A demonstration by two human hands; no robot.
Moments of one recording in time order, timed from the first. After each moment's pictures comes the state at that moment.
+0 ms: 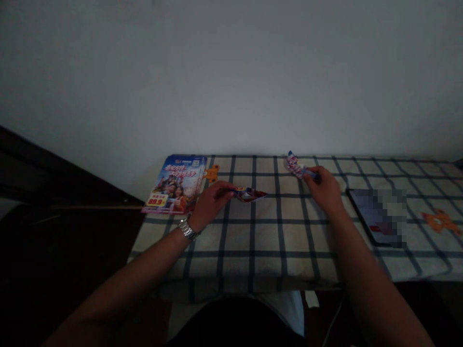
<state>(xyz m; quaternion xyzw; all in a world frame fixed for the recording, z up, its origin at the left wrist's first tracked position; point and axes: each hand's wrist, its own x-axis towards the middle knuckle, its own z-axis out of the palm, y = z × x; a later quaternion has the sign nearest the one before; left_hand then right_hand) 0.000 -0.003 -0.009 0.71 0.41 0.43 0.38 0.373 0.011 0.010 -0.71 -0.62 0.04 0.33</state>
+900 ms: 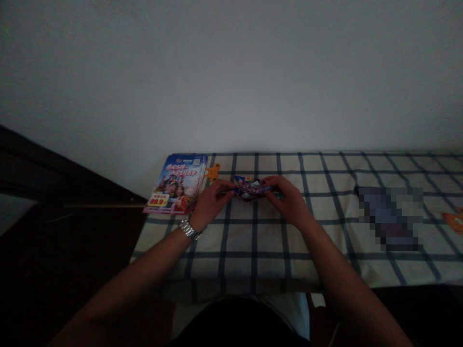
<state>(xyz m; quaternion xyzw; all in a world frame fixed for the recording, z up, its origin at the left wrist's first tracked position) -0.001 -0.003 -0.009 0.71 0.44 0.42 0.36 0.271 -0.014 0.001 -0.45 -0.75 0.26 0.41</state>
